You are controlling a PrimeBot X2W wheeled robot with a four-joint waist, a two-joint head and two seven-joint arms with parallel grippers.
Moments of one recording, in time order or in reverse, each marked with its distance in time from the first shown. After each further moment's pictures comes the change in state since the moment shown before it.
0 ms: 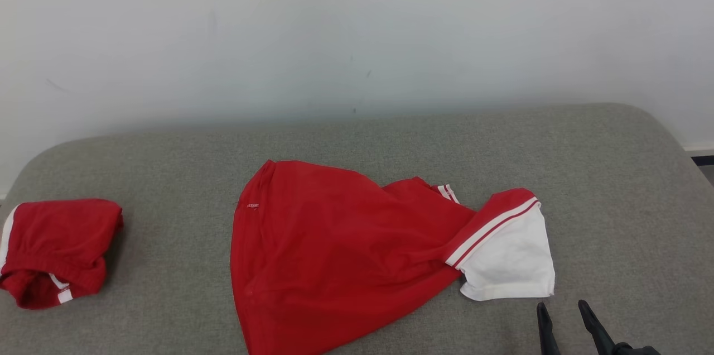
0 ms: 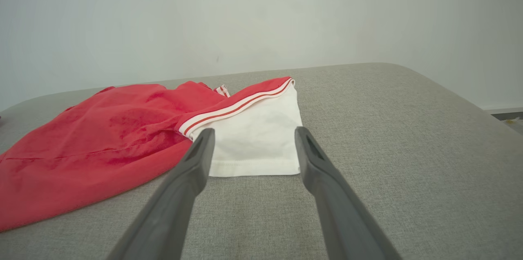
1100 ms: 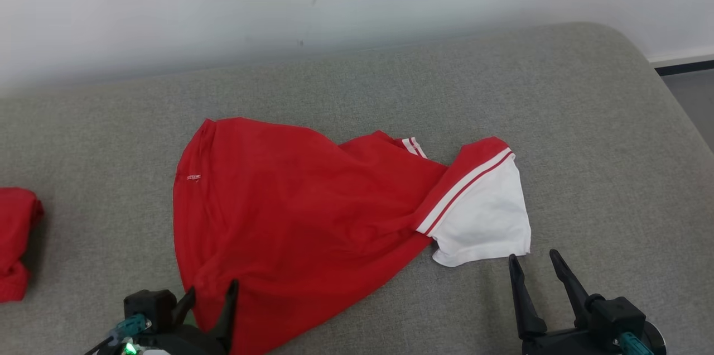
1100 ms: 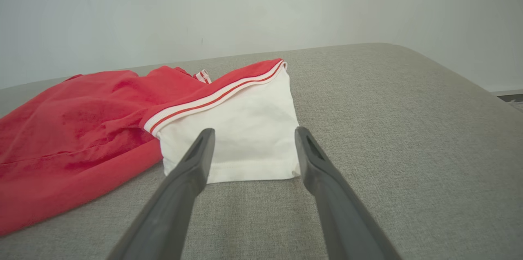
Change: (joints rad) left arm -0.448 0.141 -0.274 0.344 -0.265 0.000 0.185; right arm -0.165 0.002 0.068 0.060 0.004 0.000 -0.015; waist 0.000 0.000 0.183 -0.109
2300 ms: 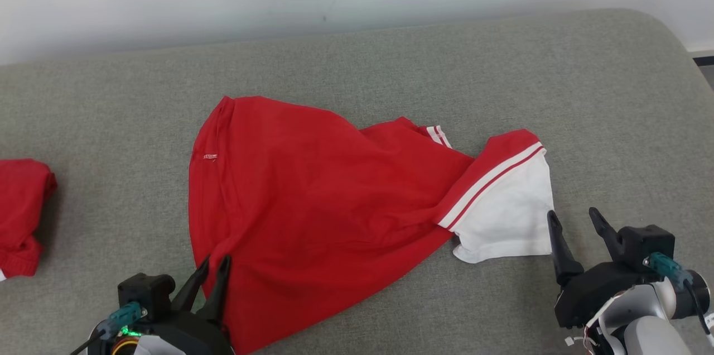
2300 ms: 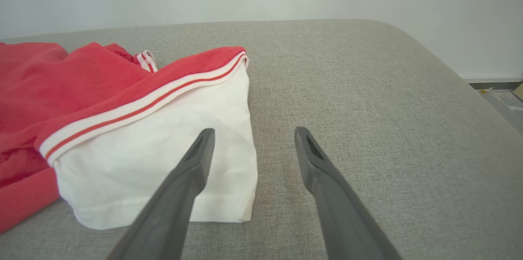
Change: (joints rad) left arm 0.023 0.051 -0.053 -0.203 -0.035 0.055 0.011; right arm -0.164 -0.075 -0.100 0.049 -0.007 0.000 0.251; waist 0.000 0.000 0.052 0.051
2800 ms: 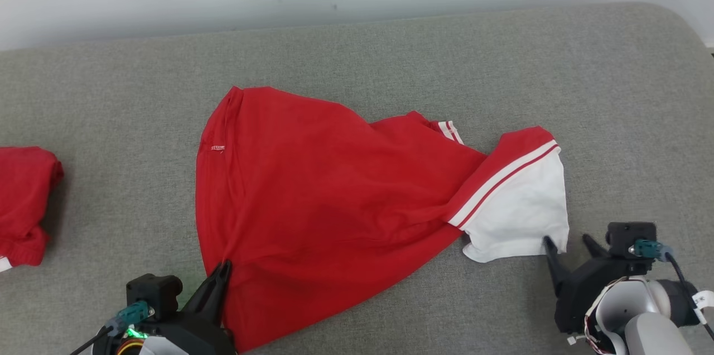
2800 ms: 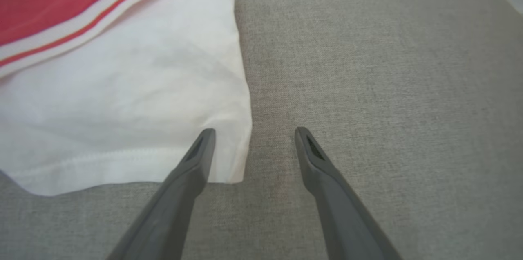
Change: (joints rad) left arm 0.004 0.009 -0.021 -0.019 -0.009 0.007 0.048; right arm -0.049 -0.008 -0.025 0.085 0.007 0.000 0.217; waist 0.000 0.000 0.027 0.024
